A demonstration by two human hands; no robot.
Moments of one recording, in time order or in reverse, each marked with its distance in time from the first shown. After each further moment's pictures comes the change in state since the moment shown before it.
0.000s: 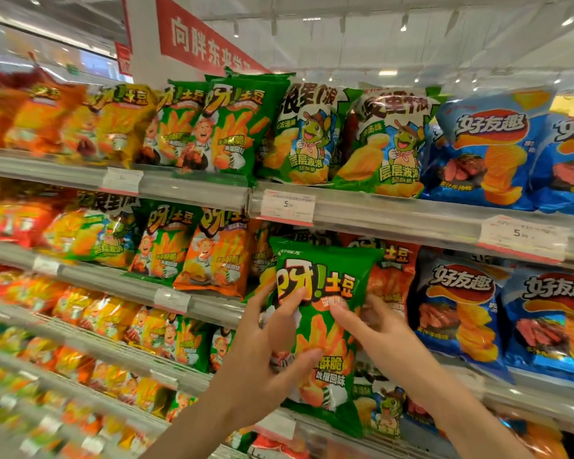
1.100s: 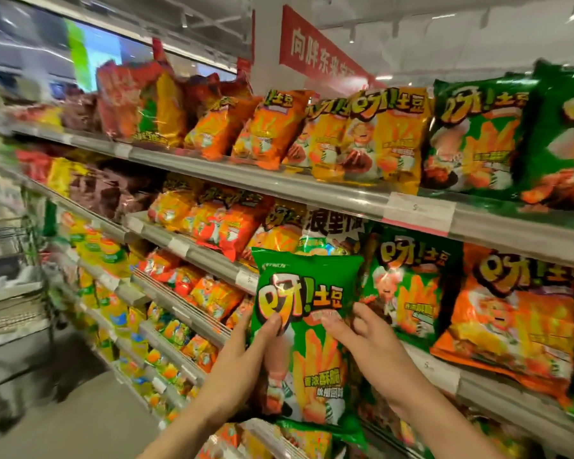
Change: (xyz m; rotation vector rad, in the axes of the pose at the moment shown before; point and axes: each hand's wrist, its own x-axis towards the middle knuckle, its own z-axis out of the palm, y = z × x) left_hand -0.064 -0.286 -0.332 -0.422 0.334 -0.664; right_hand 0.109 -0.205 0.408 0.342 -0.353 -0.114
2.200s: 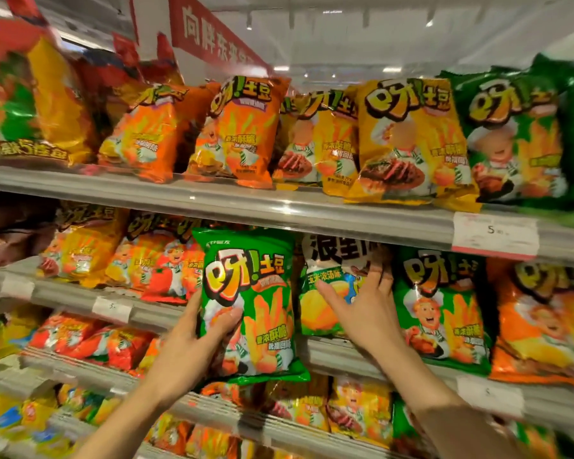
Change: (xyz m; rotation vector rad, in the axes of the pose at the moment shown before) left_hand 0.214 -0.016 -0.126 0.135 -0.230 0.232; right_hand 0.184 -0.010 0.048 -0.821 0.726 0.109
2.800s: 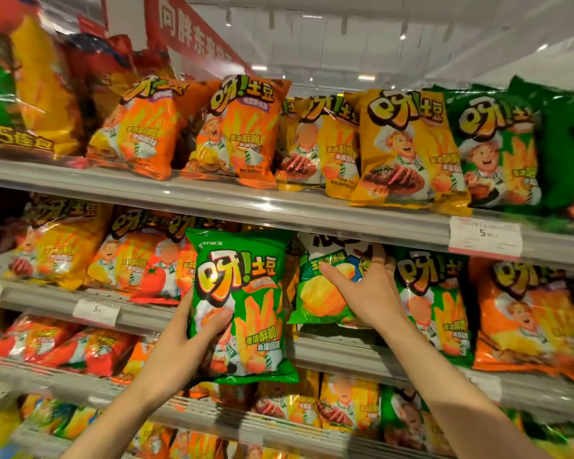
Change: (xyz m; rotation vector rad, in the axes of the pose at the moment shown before) left_hand 0.008 -0.016 -0.017 -0.067 -0.044 0.004; right_hand 0.003 -0.025 -0.027 0.139 0.037 0.078
